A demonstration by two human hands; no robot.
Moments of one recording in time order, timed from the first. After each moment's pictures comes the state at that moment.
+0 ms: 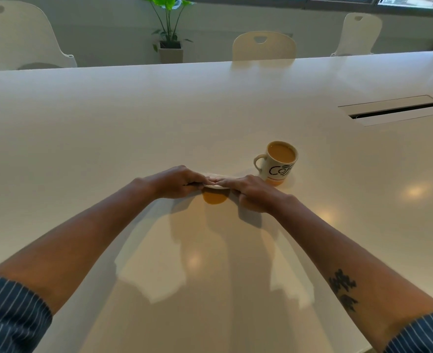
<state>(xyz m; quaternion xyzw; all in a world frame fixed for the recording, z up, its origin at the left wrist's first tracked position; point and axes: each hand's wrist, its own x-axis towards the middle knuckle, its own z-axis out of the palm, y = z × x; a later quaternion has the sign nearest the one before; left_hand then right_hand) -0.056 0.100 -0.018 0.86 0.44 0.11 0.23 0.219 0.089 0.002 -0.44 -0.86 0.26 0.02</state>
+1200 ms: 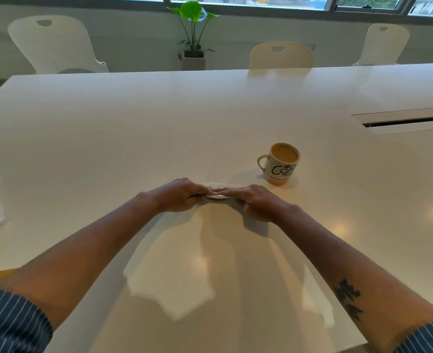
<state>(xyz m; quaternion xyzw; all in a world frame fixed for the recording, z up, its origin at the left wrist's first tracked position) -0.040 0.029 -0.014 0.84 0.49 0.12 0.20 0.236 0.059 -0.004 -0.37 -0.89 0.27 0.04</state>
